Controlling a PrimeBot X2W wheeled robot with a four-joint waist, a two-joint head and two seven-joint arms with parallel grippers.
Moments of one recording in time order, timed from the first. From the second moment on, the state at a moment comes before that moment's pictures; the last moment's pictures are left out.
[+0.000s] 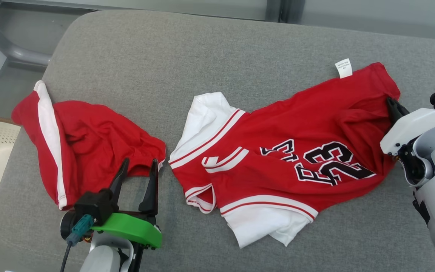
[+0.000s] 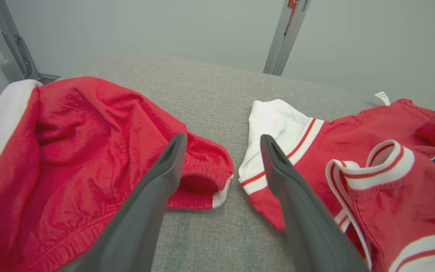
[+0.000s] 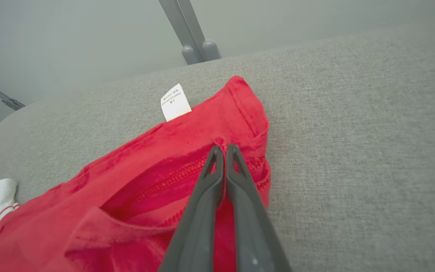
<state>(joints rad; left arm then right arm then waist) -0.18 0.06 -0.21 0.34 -0.32 -0.12 -0.26 -0.66 -0.32 0.14 0.82 0.63 0.13 0.00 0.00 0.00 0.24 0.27</state>
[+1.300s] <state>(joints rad) -0.12 0.06 -0.20 0.33 -0.32 -0.11 -0.26 -0.05 -0.34 -0.27 0.04 0.62 0.13 0.78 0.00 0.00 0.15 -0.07</state>
